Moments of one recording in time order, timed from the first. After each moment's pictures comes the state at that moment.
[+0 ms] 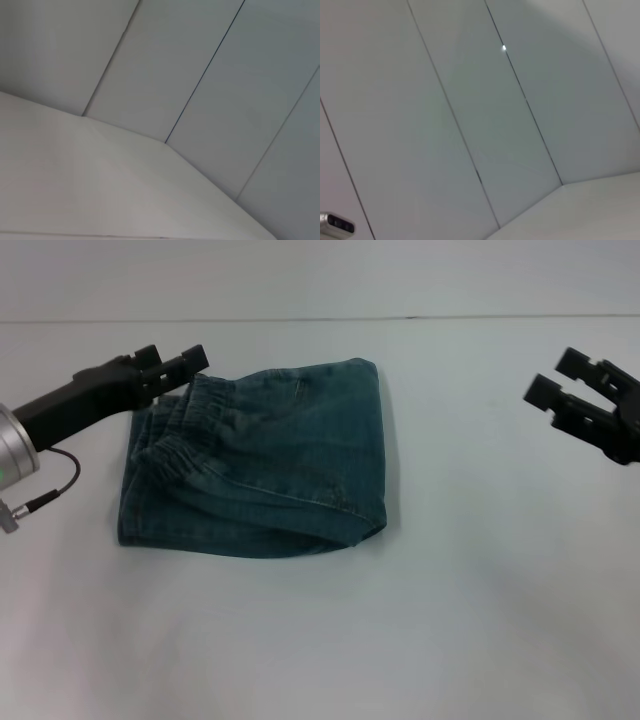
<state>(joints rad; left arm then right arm) -0.44 -2.16 0.72 0.77 1.69 1.23 -1.69 0.22 2.09 -0.95 -0.73 -1.29 -1.50 1.39</state>
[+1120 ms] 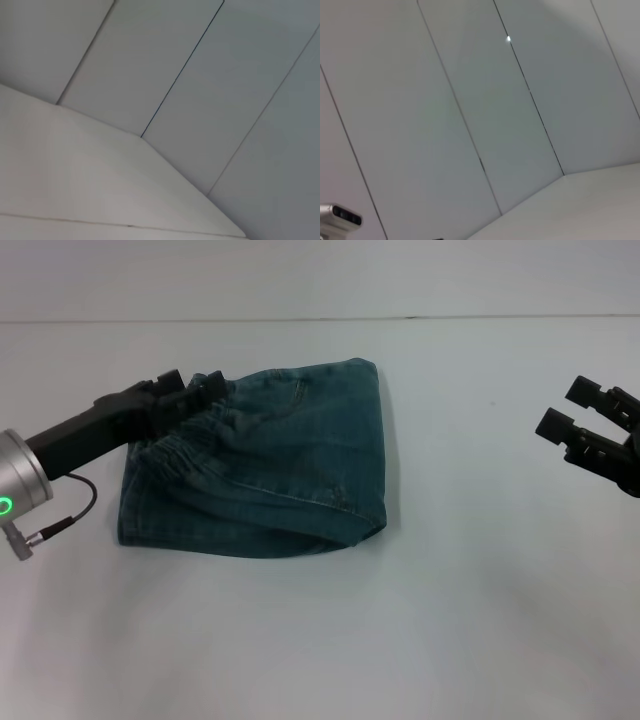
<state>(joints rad) -0.42 -2.16 0.72 0.70 1.66 1.31 -1.64 0.21 2.09 -0.84 -0.70 -1.40 -1.59 1.35</state>
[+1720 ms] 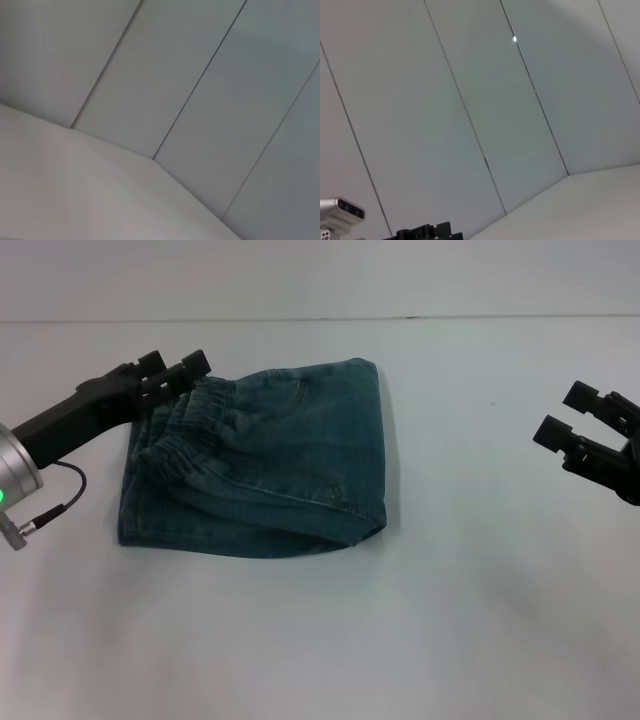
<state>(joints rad) -0.43 -2.16 0.68 0.67 1.62 1.29 -1.59 0.21 2.09 -0.84 -0.69 -1.40 -1.60 1.33</state>
